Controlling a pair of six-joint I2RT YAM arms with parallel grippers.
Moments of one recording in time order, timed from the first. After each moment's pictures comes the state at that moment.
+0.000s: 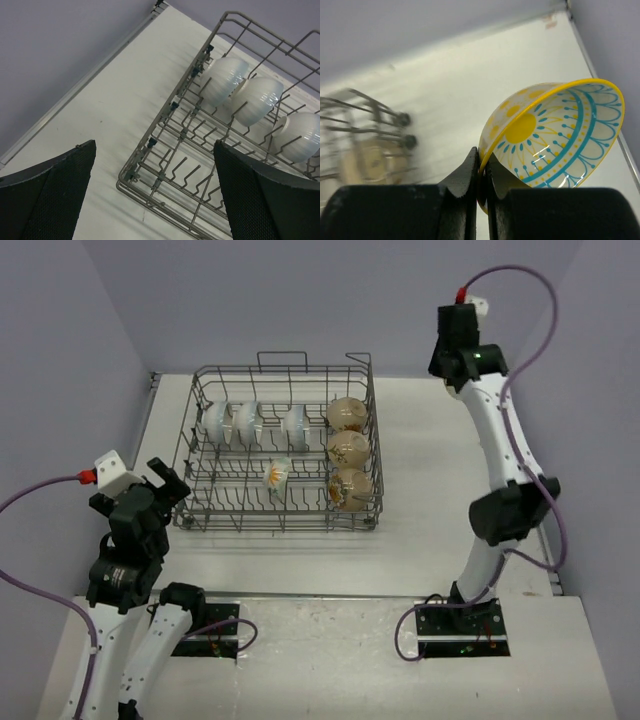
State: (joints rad) left arm -0.19 0.46 0.84 -0.67 -0.63 -0.46; right arm 0.21 1.75 2.14 -0.90 0.43 0.36
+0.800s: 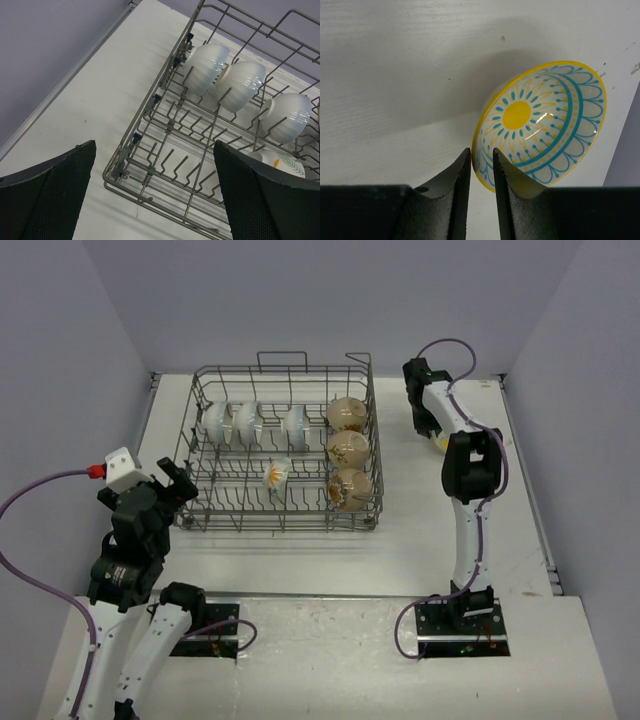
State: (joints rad) left arm -0.22 0.48 0.82 -0.65 -0.54 -0.43; right arm 0.15 2.36 2.12 -1.04 0.48 0.12
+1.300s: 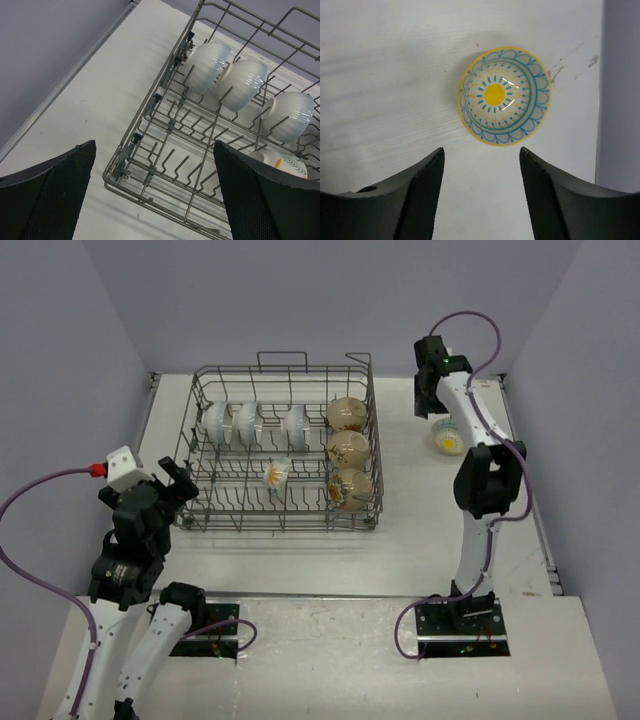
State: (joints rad) left arm -0.22 0.49 0.82 -0.65 -0.55 -0.42; right arm 0.16 2.20 2.10 -1.06 0.47 0.16
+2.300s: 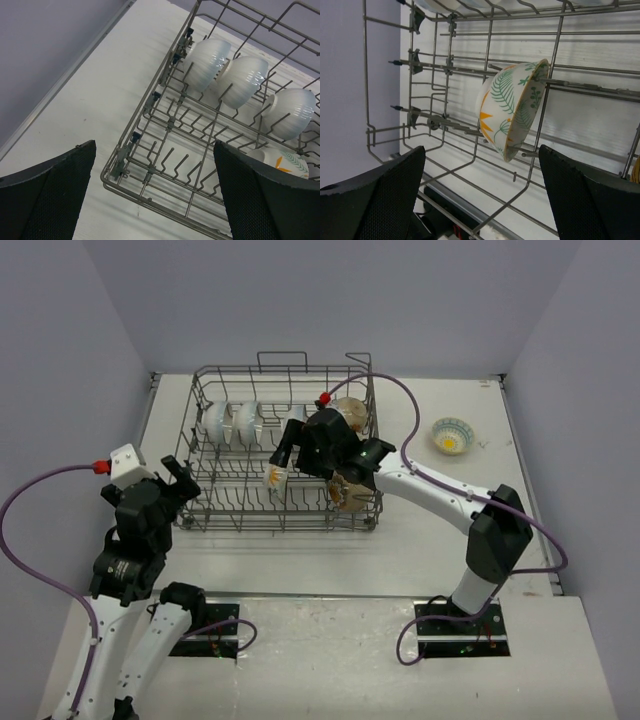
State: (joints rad) left arm -0.22 0.51 0.82 -0.65 -0.54 -0.42; right arm 0.85 1.71 1.45 -0.37 0.04 0.93
